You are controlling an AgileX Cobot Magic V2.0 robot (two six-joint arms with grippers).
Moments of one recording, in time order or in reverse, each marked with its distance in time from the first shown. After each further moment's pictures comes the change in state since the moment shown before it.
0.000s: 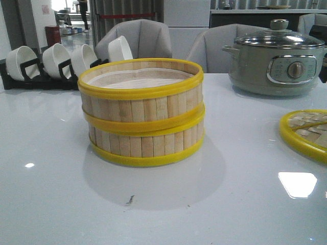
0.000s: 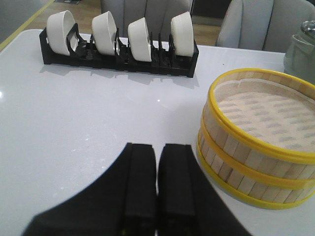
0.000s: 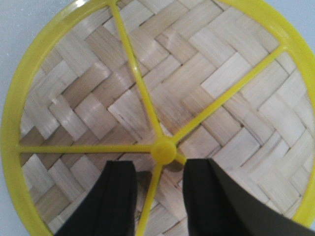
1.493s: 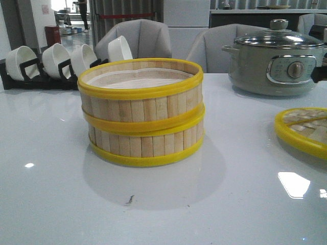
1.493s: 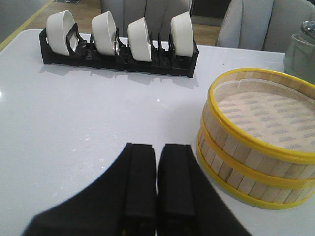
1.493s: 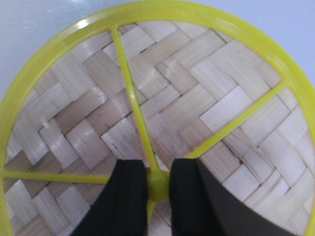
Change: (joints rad) left arm 0.000 0.000 0.000 0.000 0.000 0.000; right arm 0.050 -0.025 -0.006 -0.016 -0.028 -0.002
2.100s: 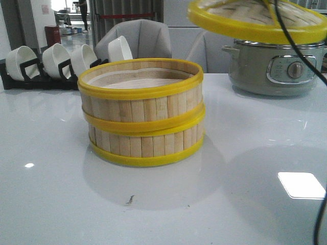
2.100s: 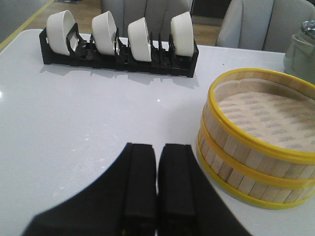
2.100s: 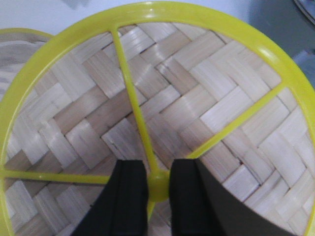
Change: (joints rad) left arm 0.000 0.000 0.000 0.000 0.000 0.000; right arm 0.397 -0.077 -0.592 -0.003 0.420 0.000
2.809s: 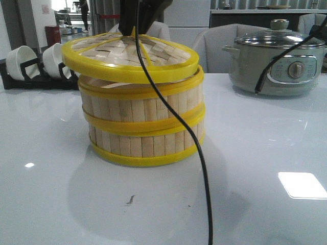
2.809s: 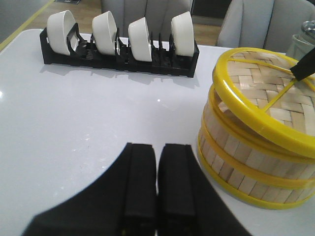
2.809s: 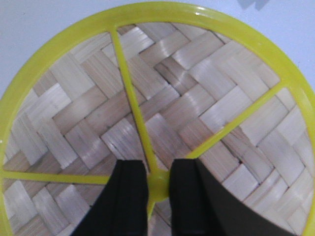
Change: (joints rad) left arm 0.000 0.000 0.000 0.000 0.000 0.000; right arm 0.314 0.404 -0.422 0.002 0.115 0.000
